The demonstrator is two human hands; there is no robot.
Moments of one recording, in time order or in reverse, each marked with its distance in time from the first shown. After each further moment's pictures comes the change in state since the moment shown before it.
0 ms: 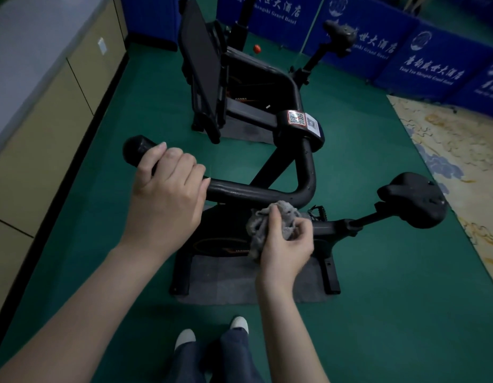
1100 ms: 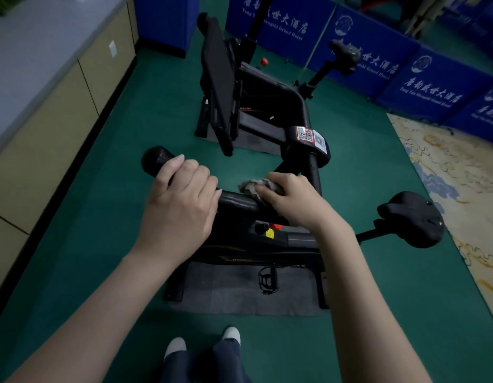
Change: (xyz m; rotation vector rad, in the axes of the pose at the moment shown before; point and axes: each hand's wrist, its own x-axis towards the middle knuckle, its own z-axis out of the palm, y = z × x) left_hand -0.002 0.000 0.006 -0.018 0.039 -0.004; right_hand 0.084 -0.083 0.038 -1.016 -1.030 -0.548
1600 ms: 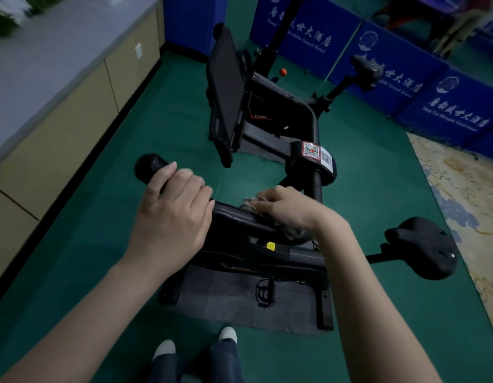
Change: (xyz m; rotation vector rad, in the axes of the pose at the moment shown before) left_hand 0.001 0.007 -0.004 -0.034 -0.014 -0.061; right_hand 0.033 0.005 -0.016 -0.109 -0.374 0.052
